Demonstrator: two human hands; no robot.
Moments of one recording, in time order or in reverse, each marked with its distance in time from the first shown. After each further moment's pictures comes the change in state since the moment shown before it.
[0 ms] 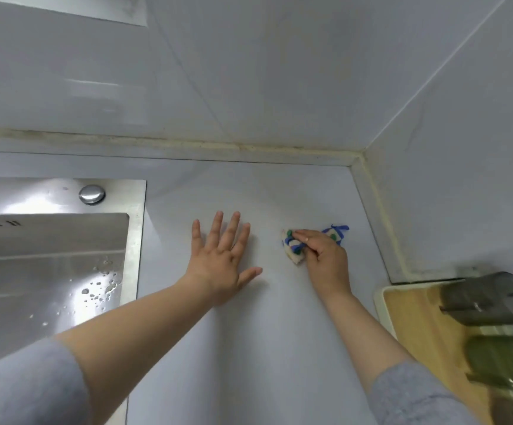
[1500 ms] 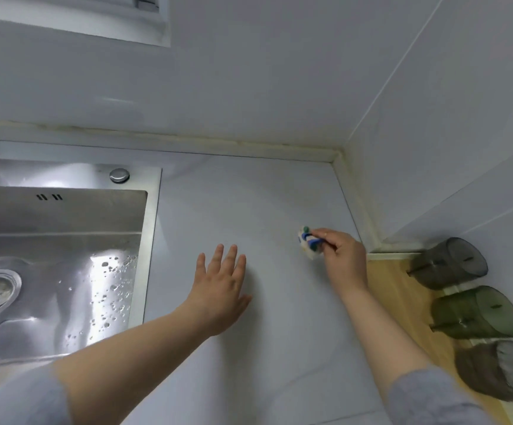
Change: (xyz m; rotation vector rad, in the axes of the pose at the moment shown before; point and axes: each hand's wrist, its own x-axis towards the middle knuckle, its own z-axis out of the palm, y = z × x) left_hand -0.113 0.055 0.010 -0.044 -0.048 0.006; right_hand -0.061 -0.026 -0.073 0.039 0.104 0.092
